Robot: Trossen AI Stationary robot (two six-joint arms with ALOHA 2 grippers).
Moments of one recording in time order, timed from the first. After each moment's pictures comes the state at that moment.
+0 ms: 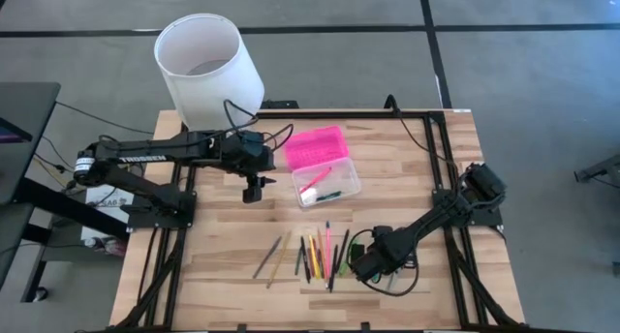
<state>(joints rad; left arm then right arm) 0.12 1.26 1.18 -0.77 -0.01 0.11 0.58 1.85 1.10 -0.83 -0.05 2.18</state>
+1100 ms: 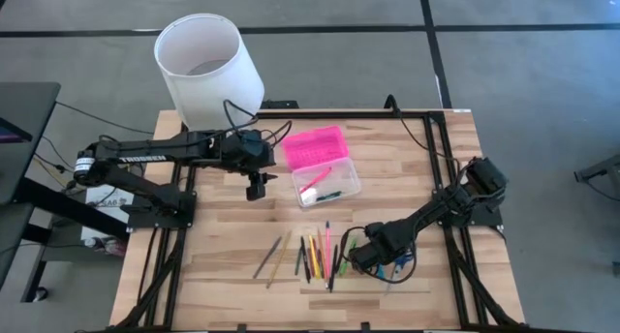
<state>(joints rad) 0.12 1.26 1.18 -0.75 -0.07 0.04 0.48 1.84 1.03 -0.75 -0.05 1.81</state>
